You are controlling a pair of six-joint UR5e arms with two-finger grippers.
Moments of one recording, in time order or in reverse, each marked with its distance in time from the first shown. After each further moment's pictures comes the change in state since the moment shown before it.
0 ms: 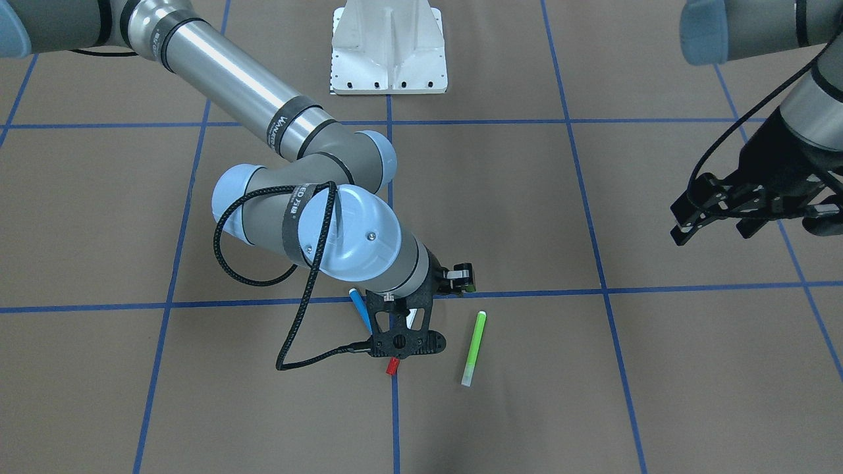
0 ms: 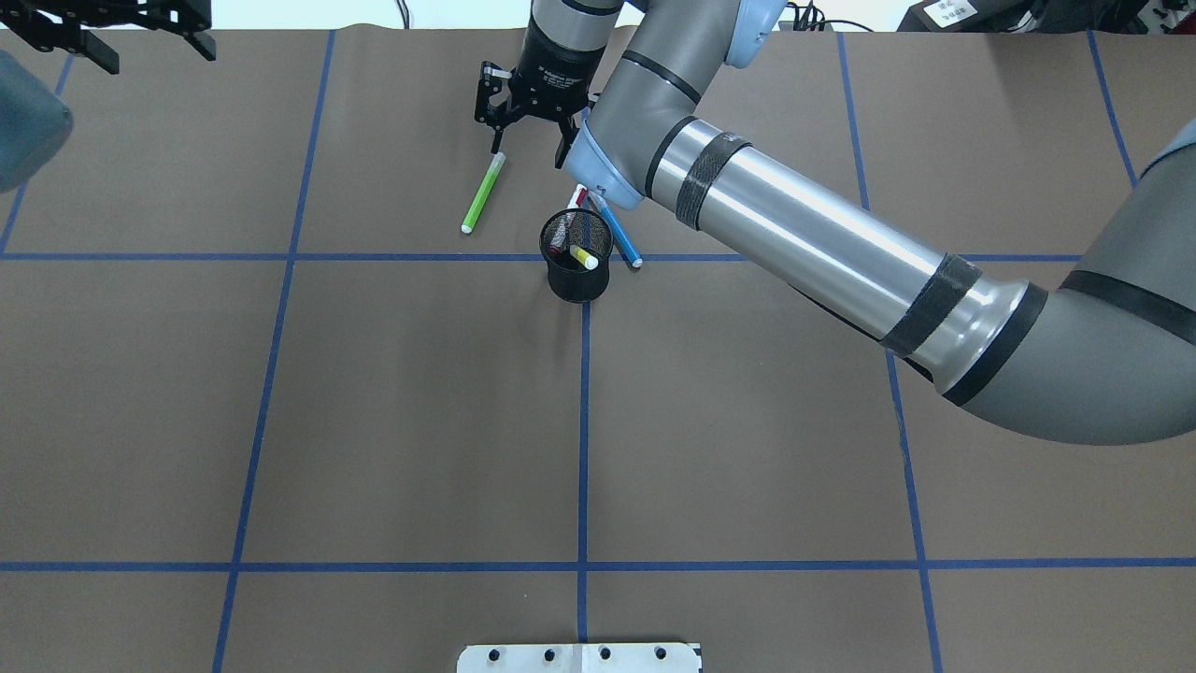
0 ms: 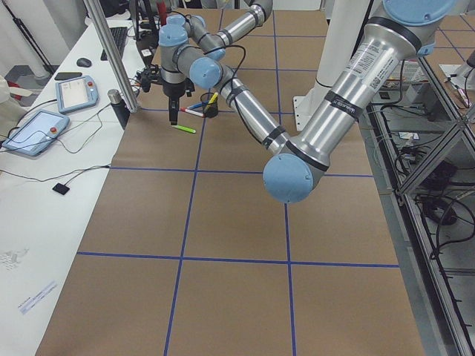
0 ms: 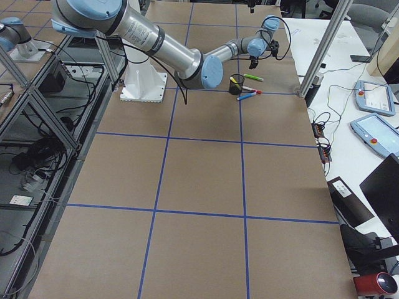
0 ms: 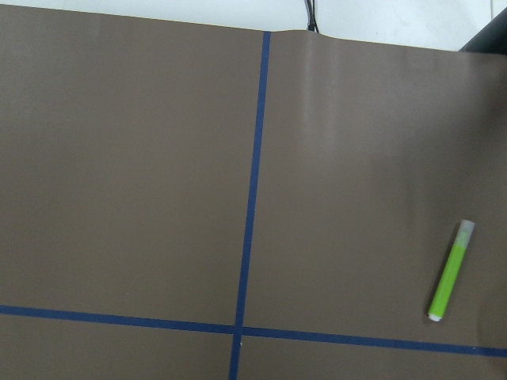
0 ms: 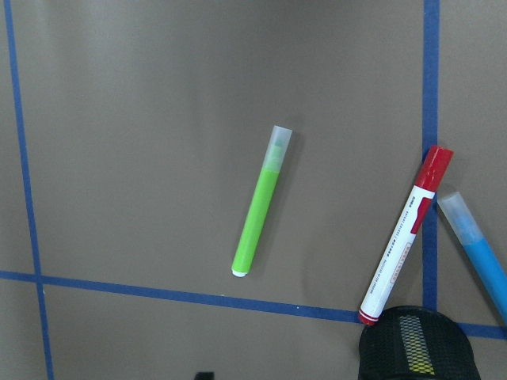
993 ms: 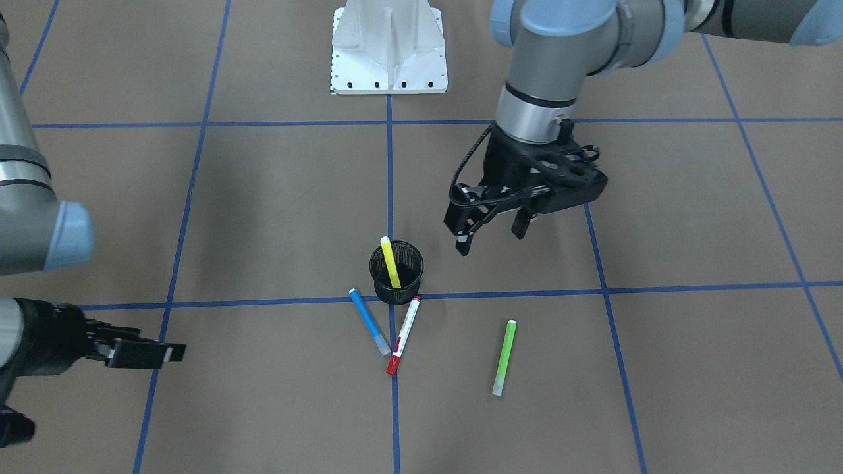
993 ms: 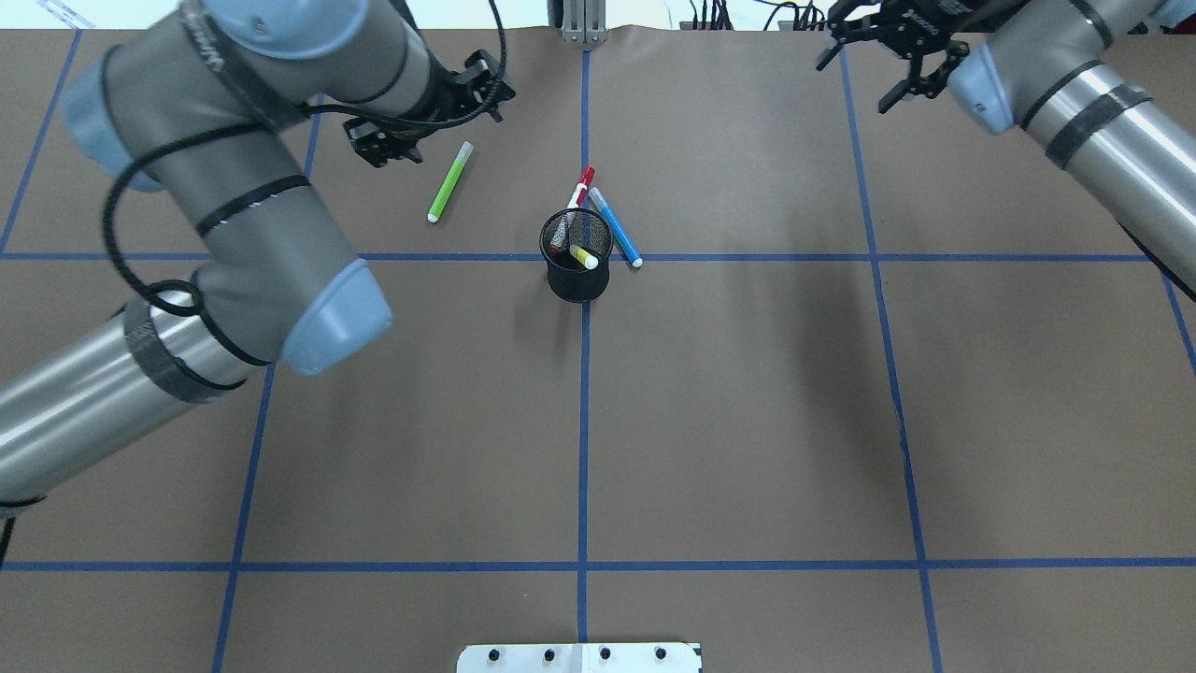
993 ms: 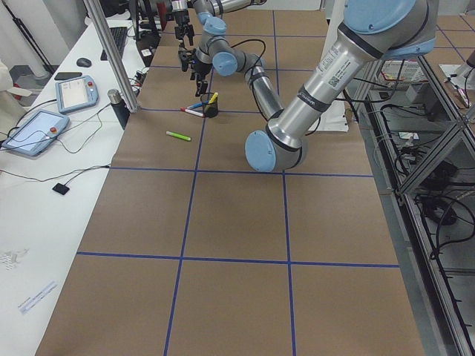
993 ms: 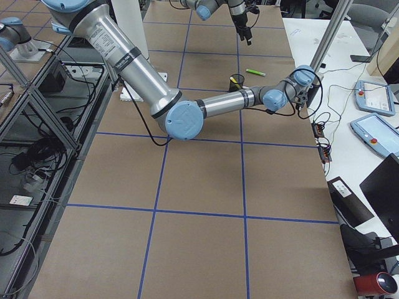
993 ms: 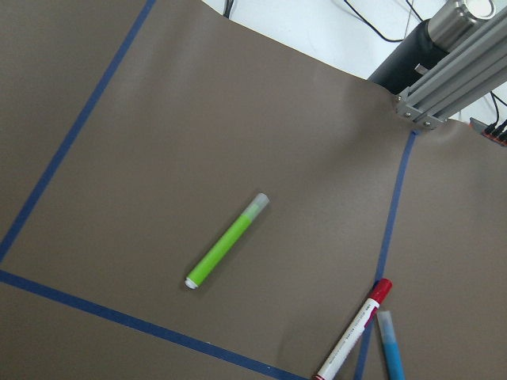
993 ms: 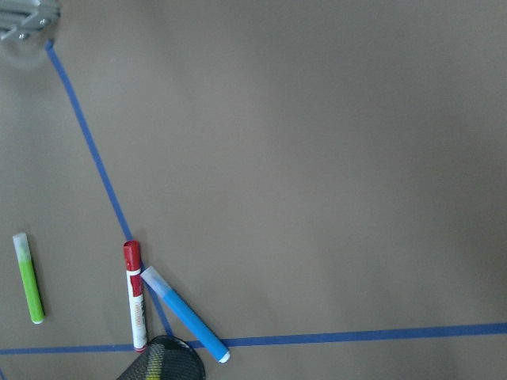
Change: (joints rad) left arm 0.410 -0.223 0.126 -0.210 0.435 -0.651; right arm 0.379 -0.497 0.265 0.011 0.302 -0.067
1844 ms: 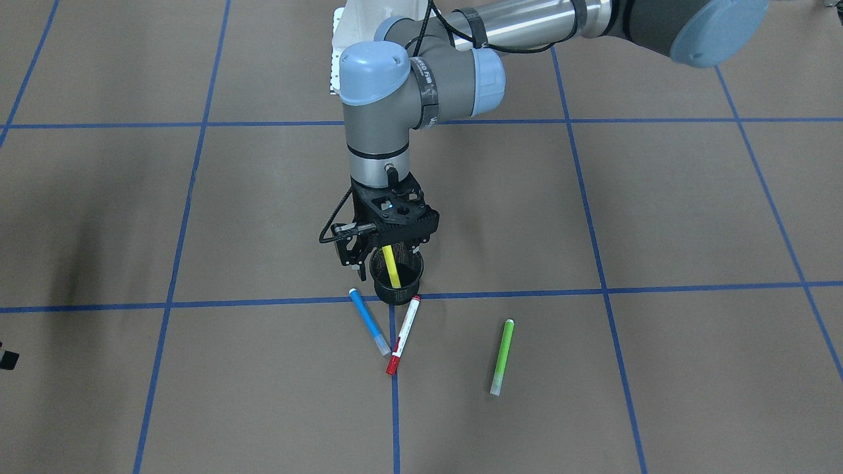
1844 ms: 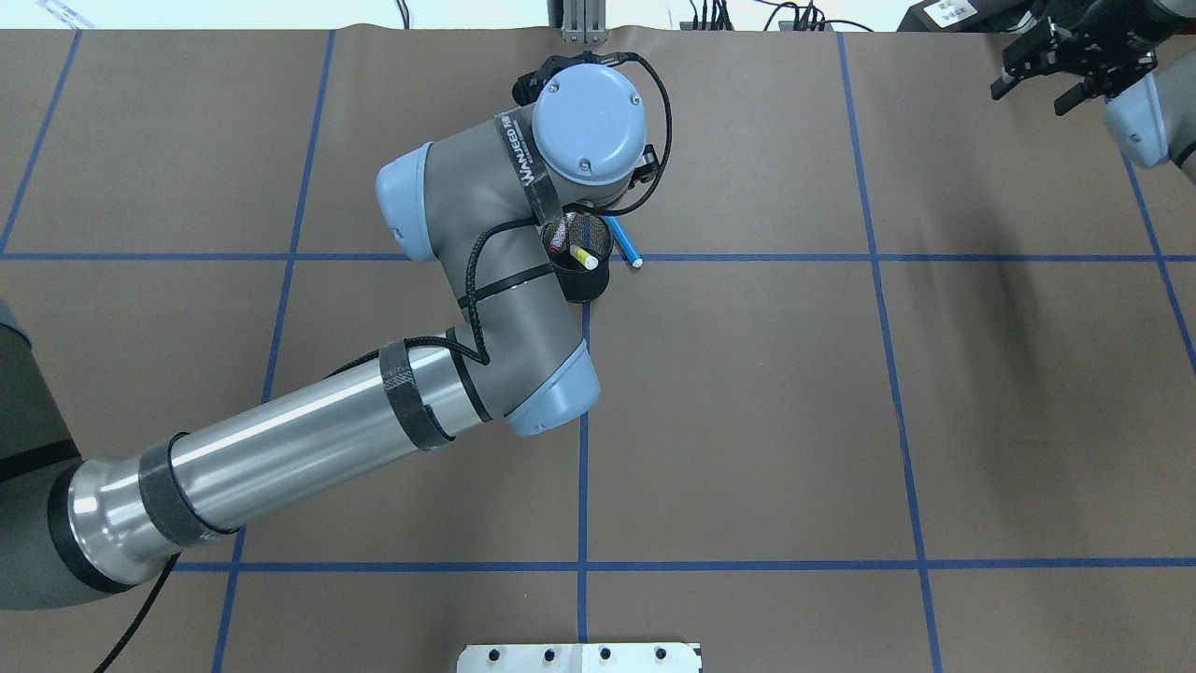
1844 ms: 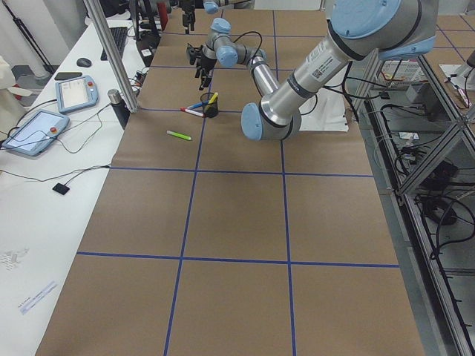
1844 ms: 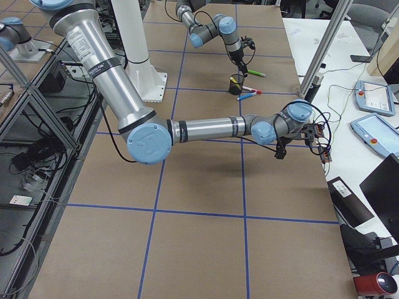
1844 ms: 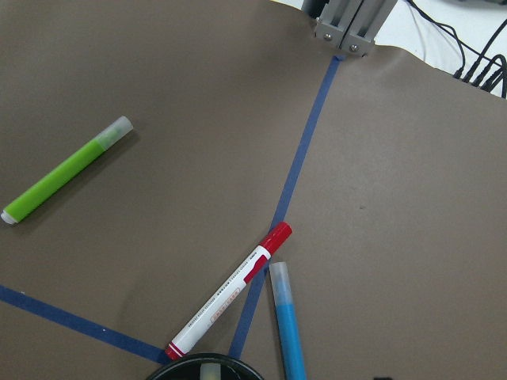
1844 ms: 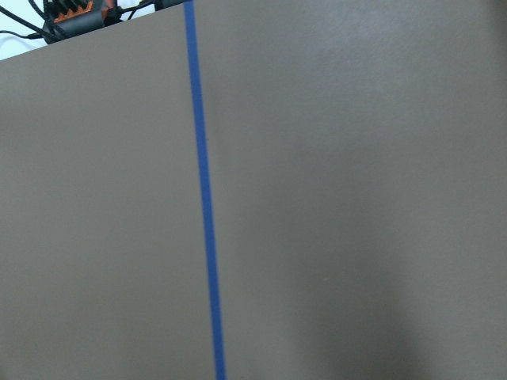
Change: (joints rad) left arm 0.179 -0.222 0.353 -0.043 0.192 0.010; right arm 0.112 -0.210 0.119 -0.118 -0.232 -0.495
